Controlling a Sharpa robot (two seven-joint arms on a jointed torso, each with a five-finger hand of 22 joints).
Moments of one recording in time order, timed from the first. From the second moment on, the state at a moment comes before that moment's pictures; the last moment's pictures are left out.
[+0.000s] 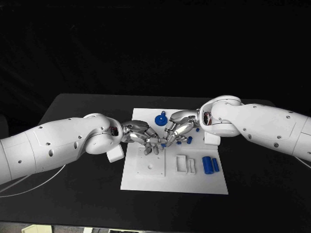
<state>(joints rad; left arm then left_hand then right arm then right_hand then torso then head) 1.27 -0.70 -0.14 1.38 -0.54 0.27 -0.04 1.23 0.04 0.04 0.29 0.40 0.90 0.14 0.30 0.53 1.18 0.05 0.34 0.38 1.02 -0.05 1.07 0.58 0.04 0.81 -0.09 0.79 1.31 1.33 -0.58 -0.09 1.28 -0.94 0.39 -0.03 0.95 -0.03 0.78 -0.29 0.13 1.04 0.09 0.34 0.48 1.03 -0.01 1.36 0.91 1.04 -0.09 1.28 1.11 0.22 0.99 -0.02 1.23 1.13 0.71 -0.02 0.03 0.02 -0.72</state>
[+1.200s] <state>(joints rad) 1.27 -0.70 -0.15 1.38 -0.48 0.25 -0.04 1.41 0.18 0.02 0.19 0.52 0.97 0.11 0.33 0.55 1.20 0.05 0.36 0.41 1.00 -0.05 1.09 0.58 0.04 0.76 -0.08 0.80 1.31 1.33 -0.57 -0.09 1.27 -0.94 0.39 -0.05 0.95 -0.03 0.78 -0.29 0.13 1.03 0.10 0.34 0.47 1.03 -0.01 1.36 0.92 1.04 -0.09 1.28 1.11 0.22 0.98 -0.02 1.23 1.13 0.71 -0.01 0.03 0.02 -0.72</state>
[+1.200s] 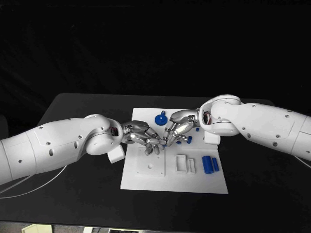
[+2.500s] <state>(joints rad) 1.27 -0.70 -0.17 1.40 -0.46 0.15 -0.02 0.75 0.05 0.69 -0.28 0.60 1.05 0.11 0.35 0.66 1.28 0.05 0.41 0.52 1.02 -0.06 1.18 0.61 0.02 0.80 -0.09 0.88 1.31 1.33 -0.57 -0.09 1.26 -0.93 0.37 -0.03 0.95 -0.02 0.77 -0.29 0.13 1.03 0.10 0.34 0.48 1.02 -0.01 1.36 0.92 1.03 -0.09 1.28 1.11 0.22 0.98 -0.02 1.23 1.13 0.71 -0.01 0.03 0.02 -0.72</state>
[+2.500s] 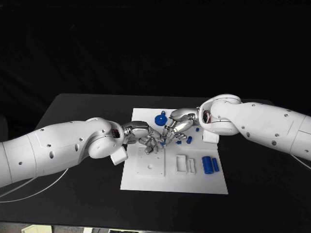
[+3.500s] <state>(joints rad) 1.27 -0.71 -0.16 1.41 -0.48 0.04 -0.02 0.77 0.05 0.67 -0.28 0.62 1.08 0.11 0.38 0.76 1.30 0.04 0.47 0.58 1.04 -0.08 1.24 0.64 0.02 0.85 -0.11 0.93 1.31 1.32 -0.57 -0.09 1.26 -0.94 0.24 -0.02 0.90 0.00 0.78 -0.26 0.15 1.00 0.12 0.32 0.46 0.99 0.01 1.33 0.90 0.99 -0.07 1.27 1.10 0.22 0.94 0.00 1.22 1.11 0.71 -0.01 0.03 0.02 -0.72</state>
